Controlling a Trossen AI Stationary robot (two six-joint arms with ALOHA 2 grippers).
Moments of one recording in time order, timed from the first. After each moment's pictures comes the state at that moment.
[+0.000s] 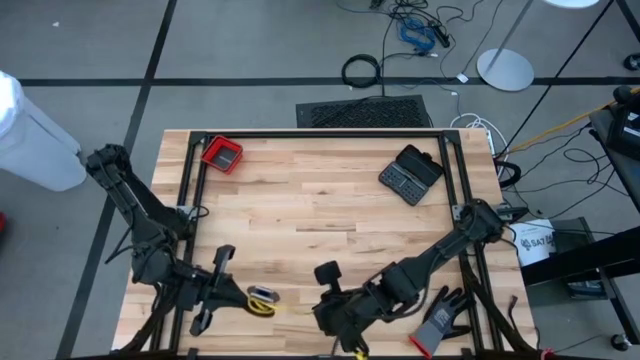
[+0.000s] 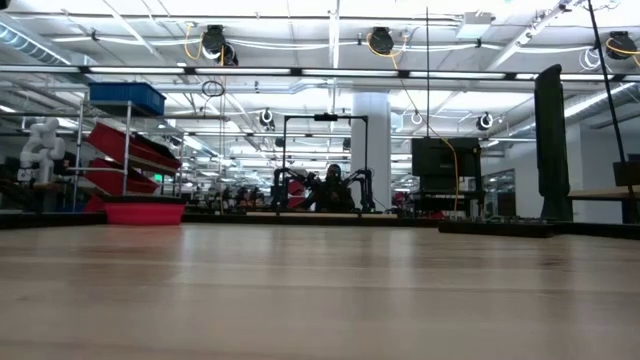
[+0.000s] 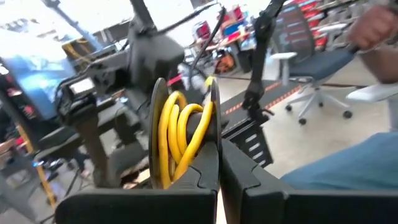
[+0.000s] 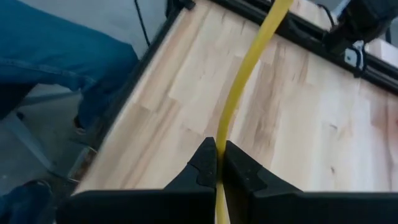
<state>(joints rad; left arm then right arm) -0.91 1.12 0.85 0.32 -0.51 0.43 0.58 2.01 2.00 -0.81 0.33 0.03</state>
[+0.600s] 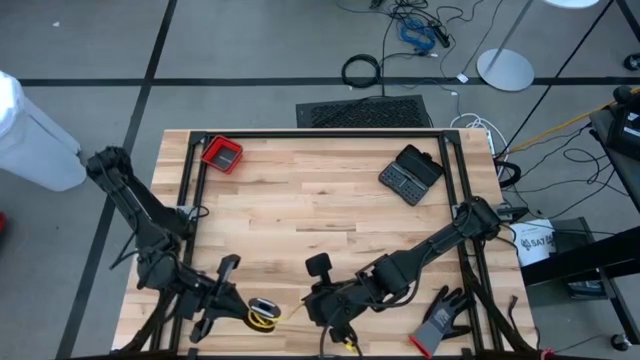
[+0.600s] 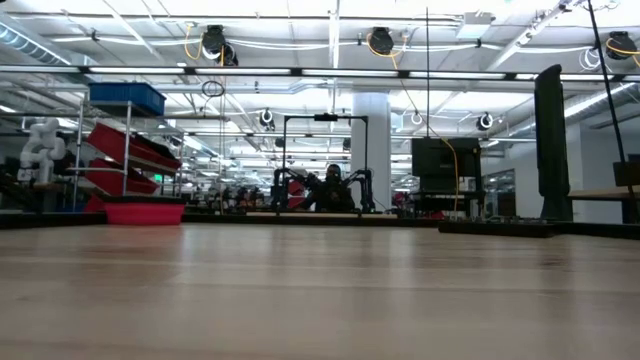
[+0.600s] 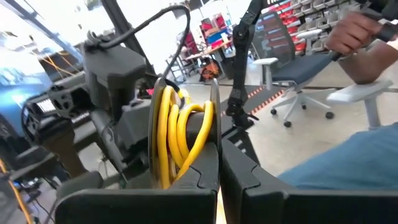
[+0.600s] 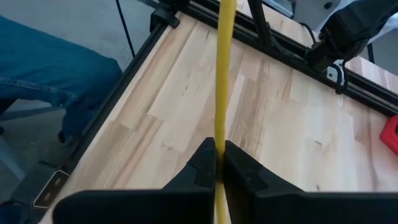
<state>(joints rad) -0.90 1.17 0.85 0.37 -0.42 0.46 0.54 2.01 1.97 -0.70 0.33 -0.04</state>
